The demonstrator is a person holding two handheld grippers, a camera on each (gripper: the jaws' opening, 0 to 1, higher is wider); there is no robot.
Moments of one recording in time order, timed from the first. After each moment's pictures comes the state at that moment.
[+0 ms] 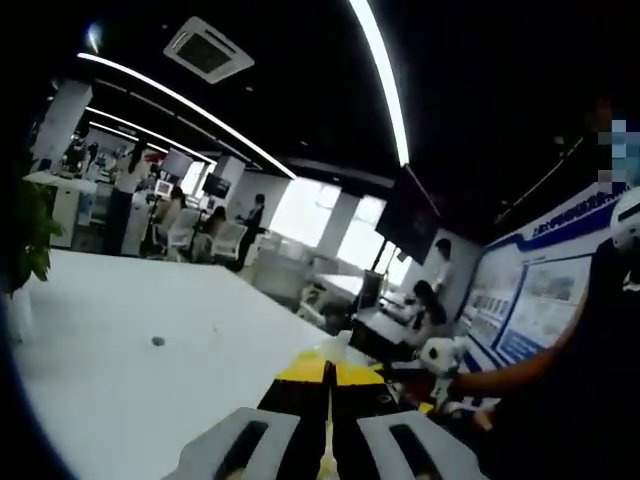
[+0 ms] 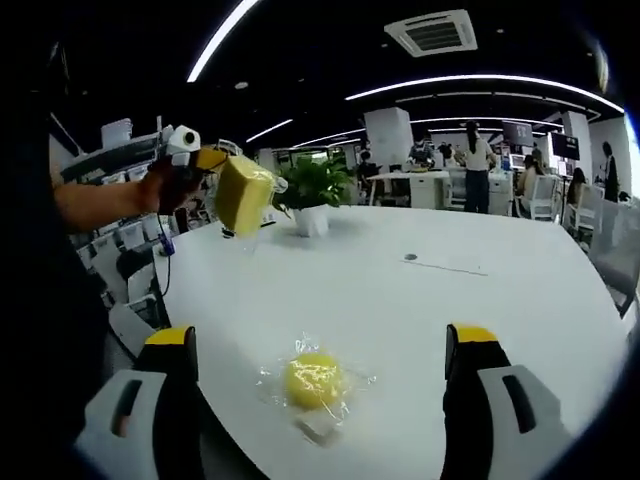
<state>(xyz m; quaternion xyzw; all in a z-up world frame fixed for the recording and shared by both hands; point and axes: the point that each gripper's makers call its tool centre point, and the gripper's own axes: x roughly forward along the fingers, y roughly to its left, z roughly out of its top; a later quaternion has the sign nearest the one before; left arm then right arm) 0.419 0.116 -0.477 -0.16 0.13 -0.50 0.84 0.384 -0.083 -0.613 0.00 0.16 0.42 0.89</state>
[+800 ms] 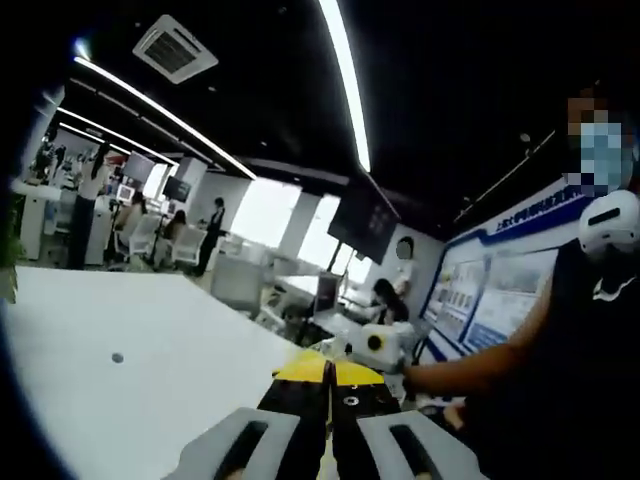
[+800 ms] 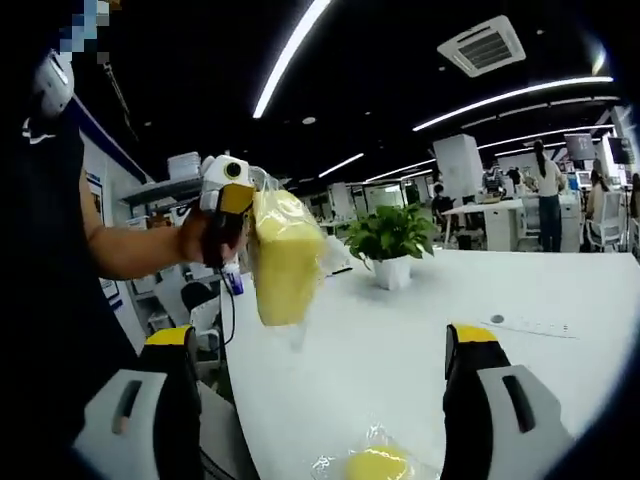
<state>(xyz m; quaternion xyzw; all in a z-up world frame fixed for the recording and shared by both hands) 0.378 0.076 -0.438 -0.16 0.11 -0.57 0.80 0.385 0.019 -0.531 0.08 0.07 0.56 0.82</state>
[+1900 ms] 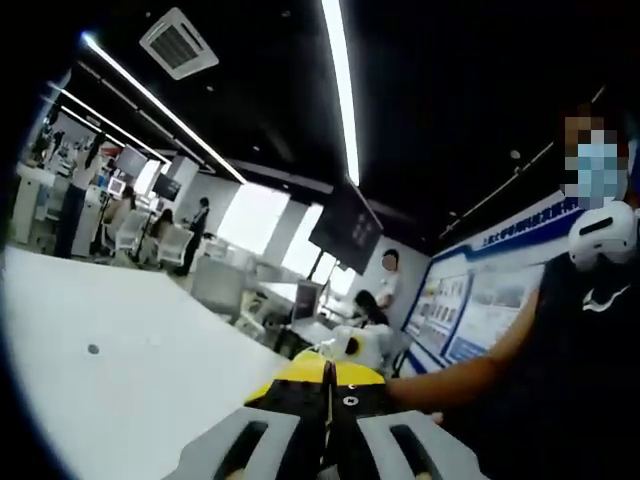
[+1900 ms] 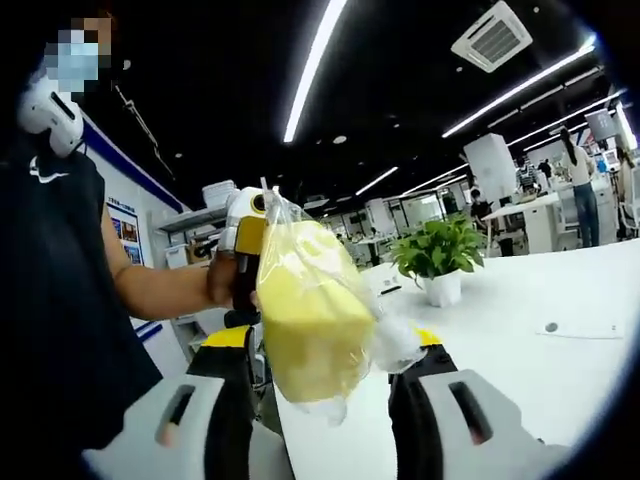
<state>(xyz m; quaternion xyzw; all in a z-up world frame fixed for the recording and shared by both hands) 0.350 0.061 -0.432 -0.19 0.10 -0.59 0.78 0.349 0.064 -0.507 0.12 0.07 0.63 0.76</state>
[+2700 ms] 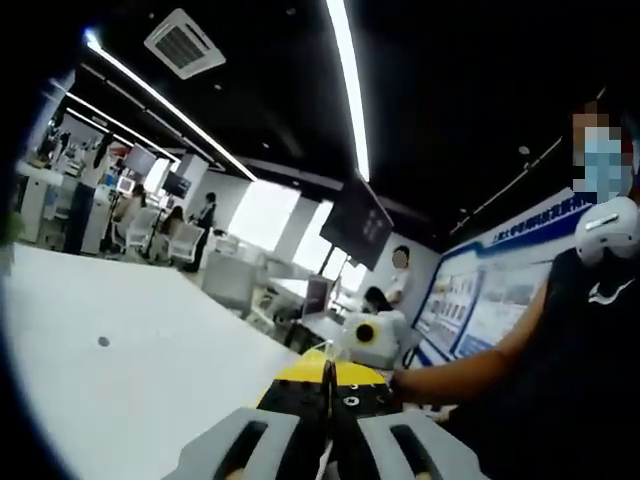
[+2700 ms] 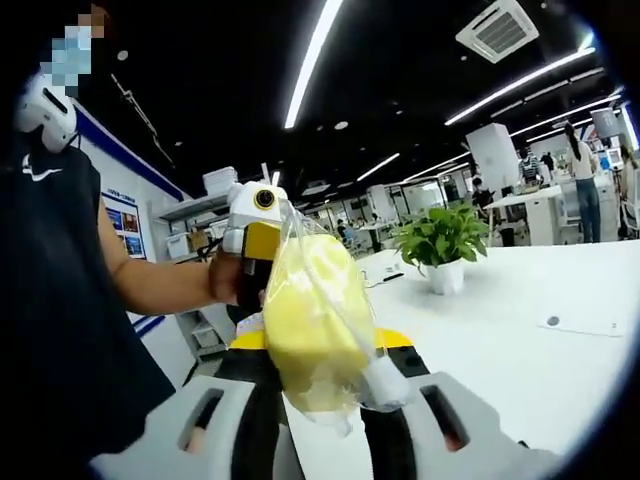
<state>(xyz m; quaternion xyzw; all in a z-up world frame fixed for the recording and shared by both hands) 0.352 0.067 -0.444 -0.19 0.11 -0.57 0.79 0.345 0.066 -0.506 0.11 0.10 0.63 0.76</state>
